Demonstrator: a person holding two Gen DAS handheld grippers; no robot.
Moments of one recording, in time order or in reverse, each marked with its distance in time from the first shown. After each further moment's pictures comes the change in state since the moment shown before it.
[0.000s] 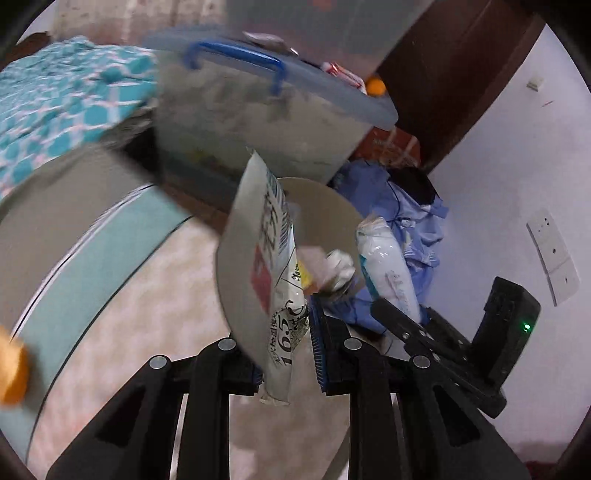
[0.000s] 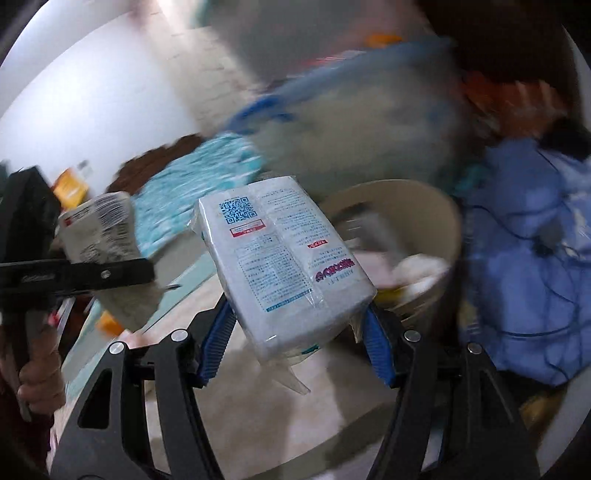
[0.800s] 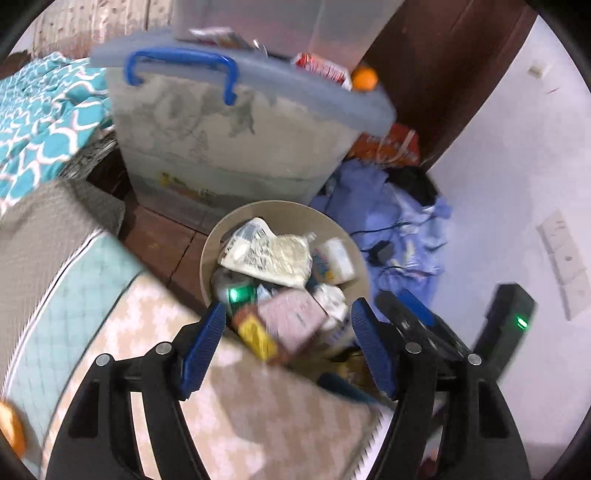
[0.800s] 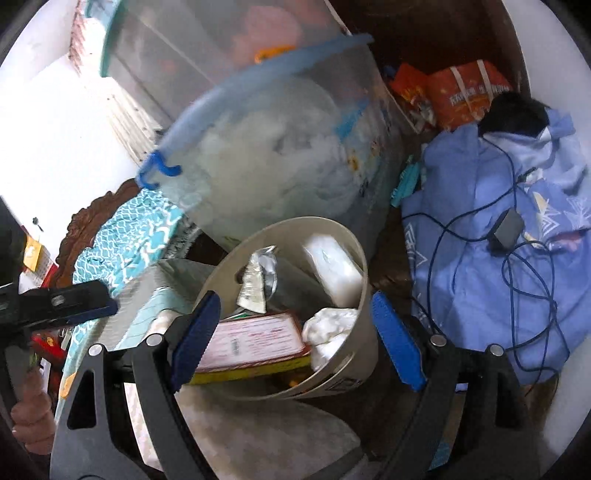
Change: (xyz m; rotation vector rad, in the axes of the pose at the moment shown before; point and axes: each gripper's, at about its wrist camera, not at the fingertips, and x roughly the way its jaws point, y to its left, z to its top) left arm 0.024 -0.020 0.023 0.041 -0.024 -0.002; right arm 0.003 -0.036 0.017 0.089 -0.117 -0.120
